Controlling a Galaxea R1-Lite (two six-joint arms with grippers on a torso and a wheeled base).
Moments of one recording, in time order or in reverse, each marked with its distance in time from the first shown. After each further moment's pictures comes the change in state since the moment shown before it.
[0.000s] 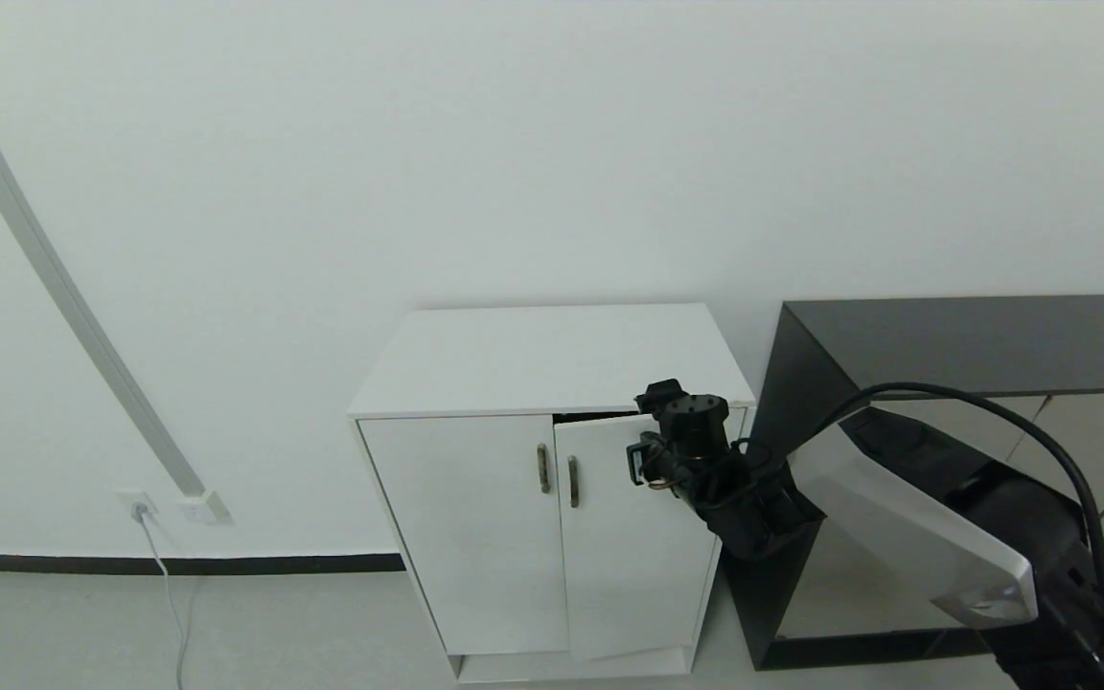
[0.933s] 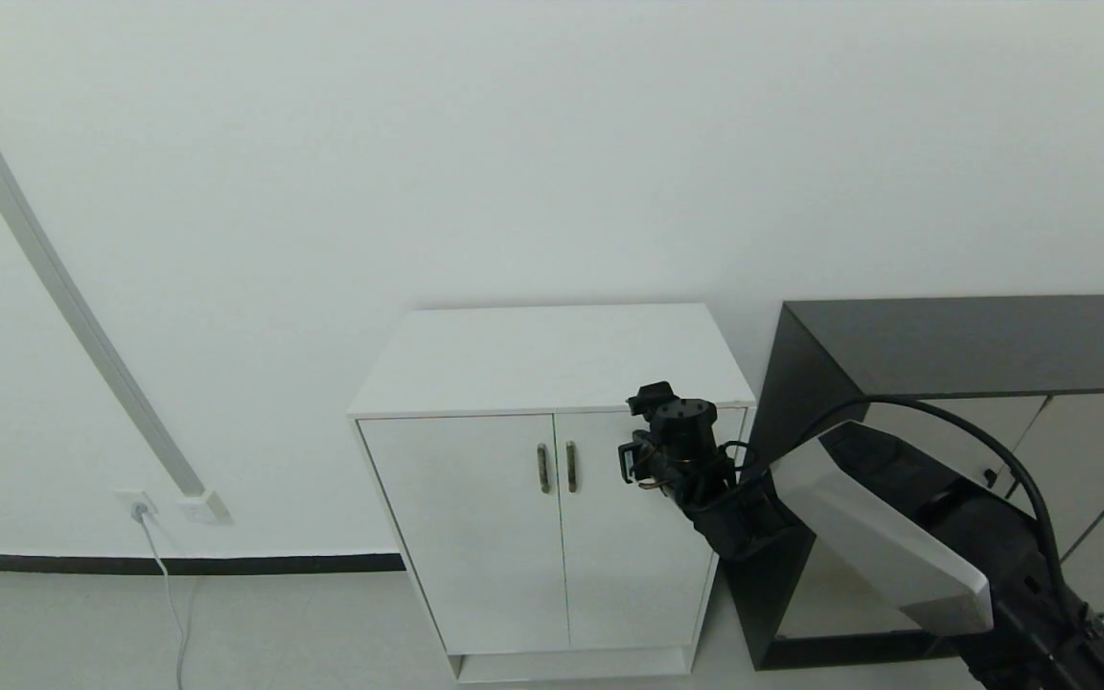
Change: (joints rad) left arm 0.000 0.000 0.000 0.000 0.000 0.000; right arm 0.001 0.082 -0.119 0.005 -0.004 -0.003
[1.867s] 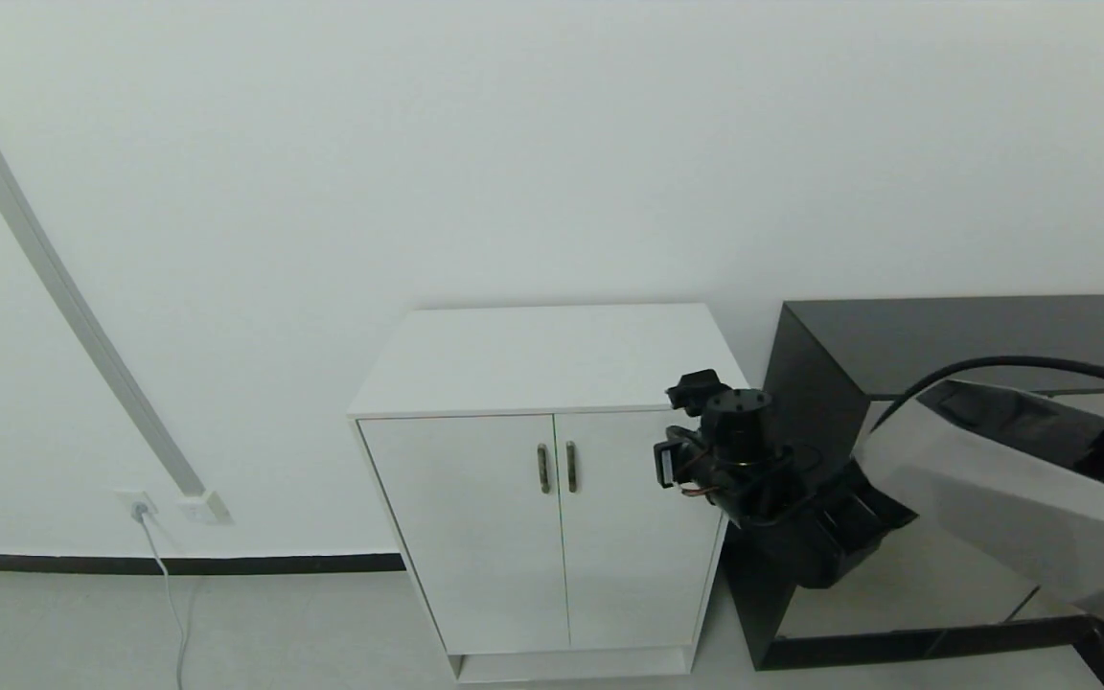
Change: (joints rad) left arm 0.000 0.000 0.000 0.000 0.000 0.000; right arm 0.010 -0.346 0.534 -0.198 -0.028 0.000
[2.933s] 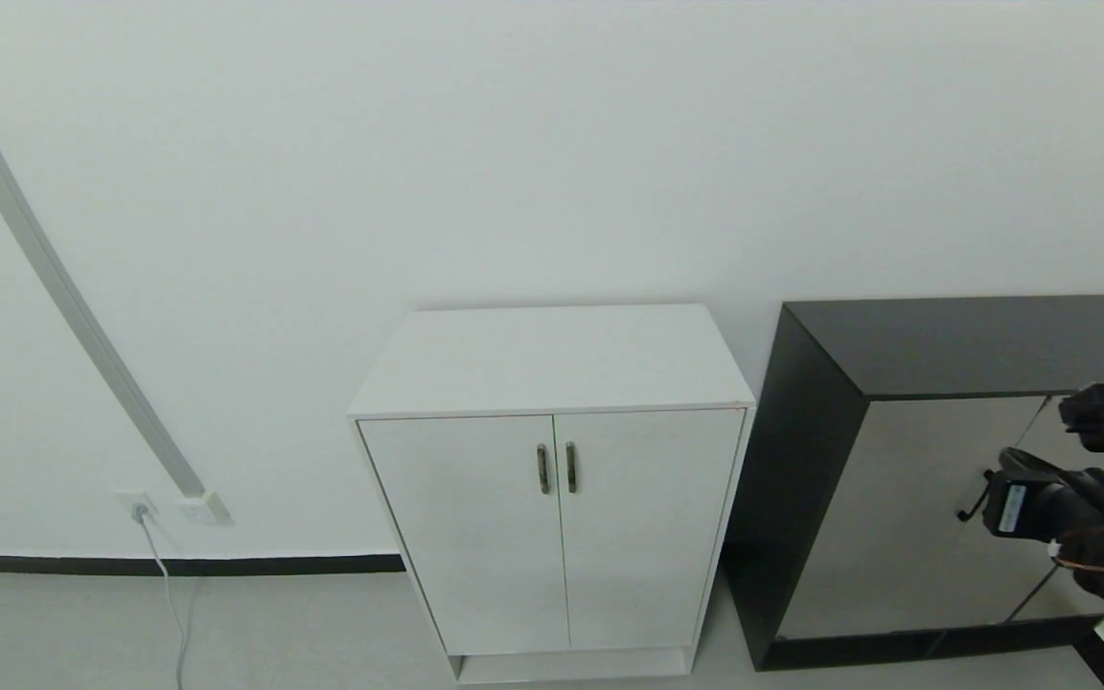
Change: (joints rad) left arm 0.000 0.000 0.000 0.000 0.000 0.000; right arm -0.361 -0.763 0.947 -0.275 -0.140 -0.057
